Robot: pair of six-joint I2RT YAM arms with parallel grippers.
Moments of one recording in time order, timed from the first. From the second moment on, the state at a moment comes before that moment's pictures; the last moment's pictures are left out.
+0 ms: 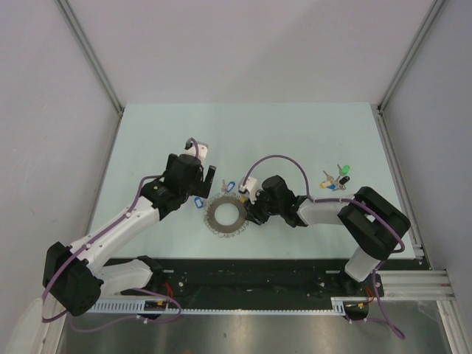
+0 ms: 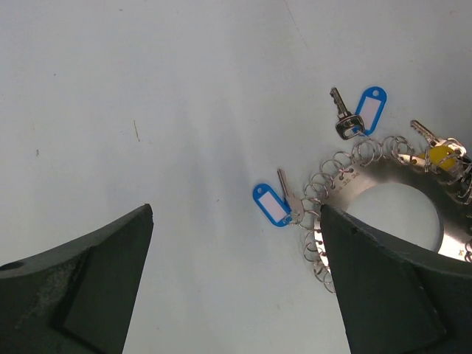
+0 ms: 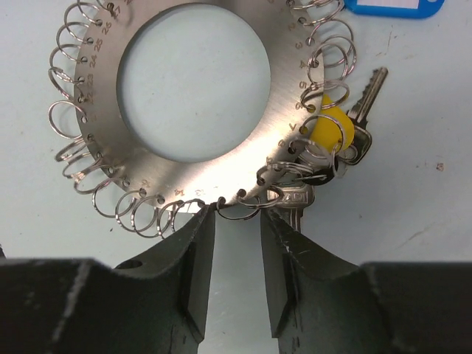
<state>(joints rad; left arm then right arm) -0.61 1.13 0.87 -0.46 -0.43 -0.09 0.80 1.66 0.70 0.27 -0.32 -0.11</state>
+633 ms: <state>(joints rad) -0.61 1.12 0.87 -0.45 -0.38 -0.08 0.81 1.52 0.70 0.19 -0.31 -0.14</state>
